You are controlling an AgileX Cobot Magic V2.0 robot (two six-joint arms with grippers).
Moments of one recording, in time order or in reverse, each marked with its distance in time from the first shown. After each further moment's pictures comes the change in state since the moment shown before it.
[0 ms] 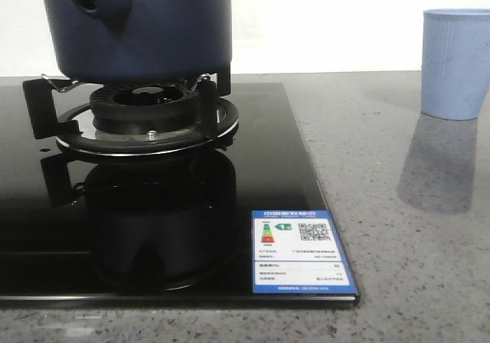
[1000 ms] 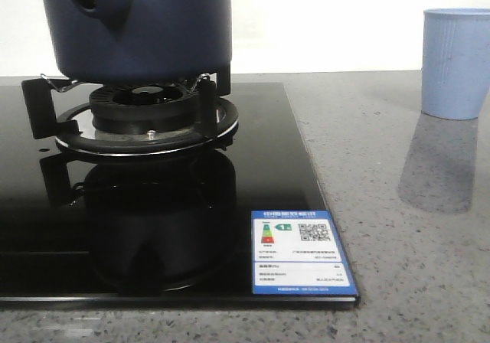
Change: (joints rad) left arm 0.000 -0.065 0.028 -0.003 -0.027 0.000; right arm 0.000 -0.048 0.019 0.000 -0.012 0.000
